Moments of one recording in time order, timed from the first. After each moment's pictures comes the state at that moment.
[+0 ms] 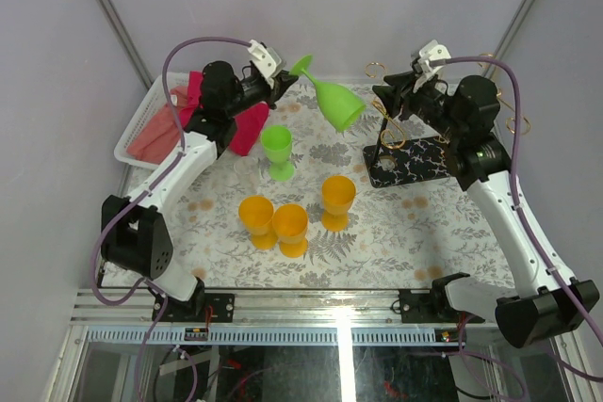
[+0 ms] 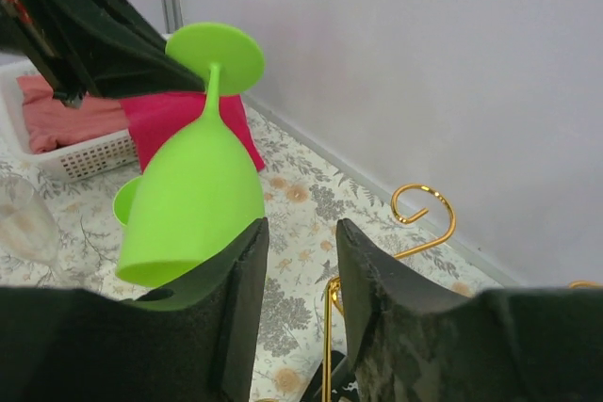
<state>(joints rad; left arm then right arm) -0.32 1.57 1.34 0.29 0.56 0.23 0.28 1.18 1.29 -0.08 -0.43 -0.11</state>
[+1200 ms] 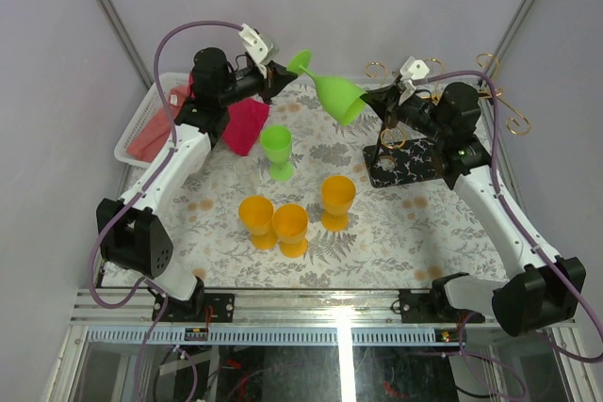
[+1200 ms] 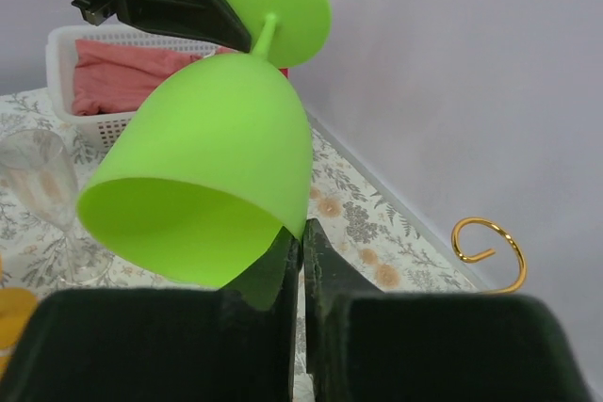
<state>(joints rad) -0.29 1.57 1.47 0.12 0.69 0.13 0.28 1.23 1.14 0.15 -0.64 -0.19</state>
